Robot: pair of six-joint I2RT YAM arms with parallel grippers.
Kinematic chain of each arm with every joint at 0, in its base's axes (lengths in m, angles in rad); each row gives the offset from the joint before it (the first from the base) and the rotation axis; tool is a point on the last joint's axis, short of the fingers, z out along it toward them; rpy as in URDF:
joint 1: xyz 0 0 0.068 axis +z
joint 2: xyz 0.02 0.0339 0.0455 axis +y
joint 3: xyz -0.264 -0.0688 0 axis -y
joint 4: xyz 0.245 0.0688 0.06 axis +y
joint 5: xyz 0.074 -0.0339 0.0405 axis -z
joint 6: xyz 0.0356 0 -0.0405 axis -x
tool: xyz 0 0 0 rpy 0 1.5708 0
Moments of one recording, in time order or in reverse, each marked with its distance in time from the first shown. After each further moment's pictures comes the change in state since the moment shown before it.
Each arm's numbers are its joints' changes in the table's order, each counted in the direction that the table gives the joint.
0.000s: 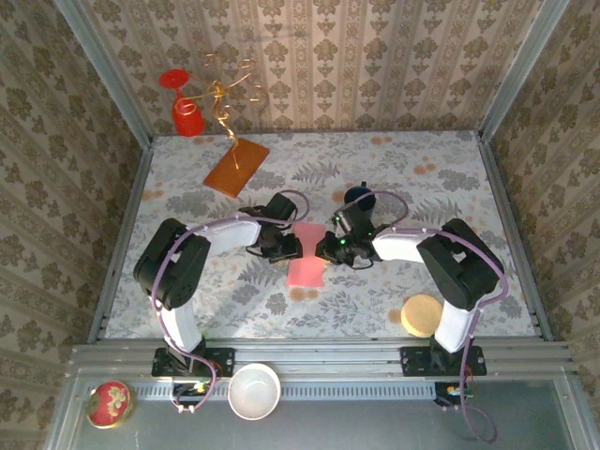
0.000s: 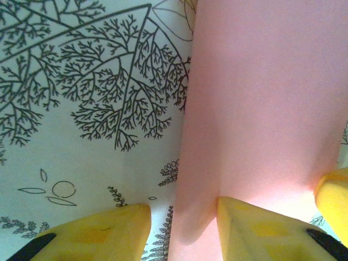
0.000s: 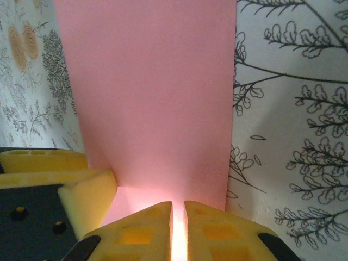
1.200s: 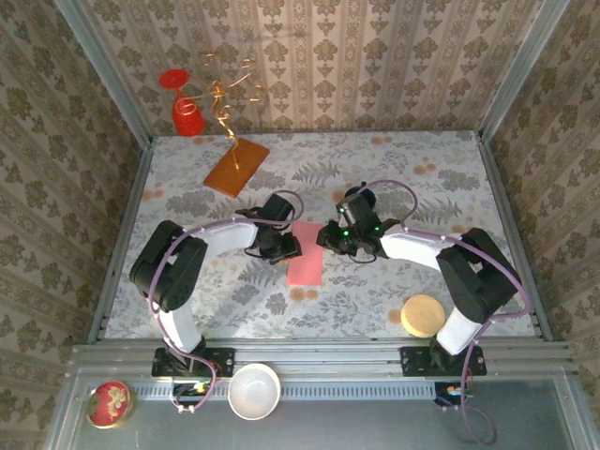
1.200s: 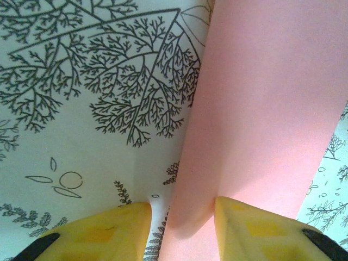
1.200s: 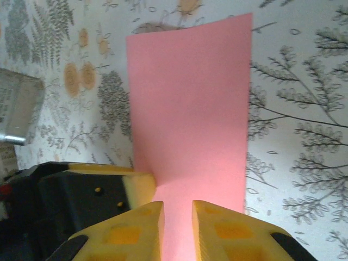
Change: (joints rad) left arm 0.009 -0.033 -0.031 -0.041 0.005 0.112; right arm -0.011 -0.127 0.013 0.055 0.094 0.016
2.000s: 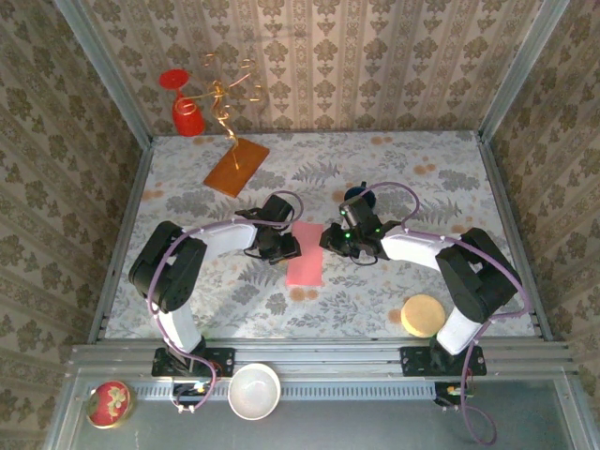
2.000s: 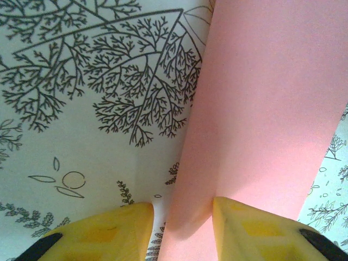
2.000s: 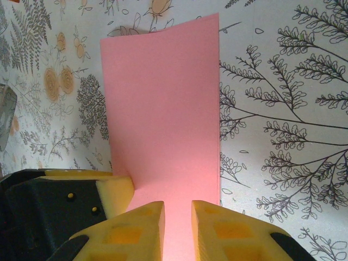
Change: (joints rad) left arm 0.000 -0.006 -0.011 -0.013 -0.004 0.000; right arm -0.001 0.000 -0.015 0.002 0.025 0.000
